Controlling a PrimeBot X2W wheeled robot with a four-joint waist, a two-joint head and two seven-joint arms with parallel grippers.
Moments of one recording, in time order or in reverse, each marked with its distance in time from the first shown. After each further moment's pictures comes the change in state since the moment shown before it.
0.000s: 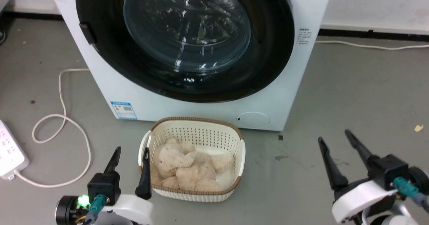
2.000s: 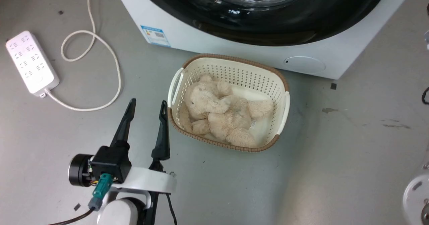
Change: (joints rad) left arm -0.163 0.000 -0.119 -0.061 -0.077 0.051 -0.124; right arm -1.048 0.006 -0.568 0.603 0.454 0.000 0.640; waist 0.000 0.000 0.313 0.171
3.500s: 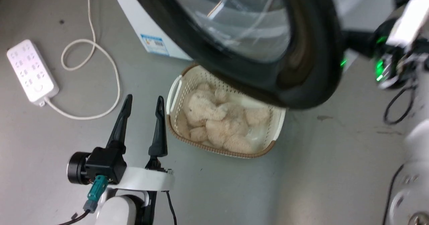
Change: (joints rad) left arm -0.029 0.000 0.008 0.035 -0.033 -0.012 -0.079; right arm 0.008 0.022 0.081 0.128 0.392 0.000 0.630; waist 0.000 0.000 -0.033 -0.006
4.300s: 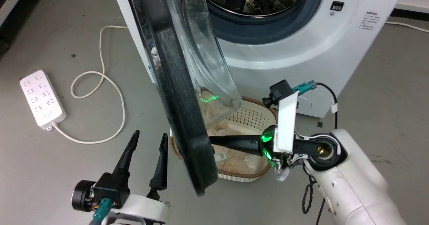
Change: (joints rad) left arm 0.130 0.011 0.023 0.063 0.028 -0.094 0.000; right arm 0.440 0.007 0.875 -0.244 0.666 0.000 -0.293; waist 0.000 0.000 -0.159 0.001
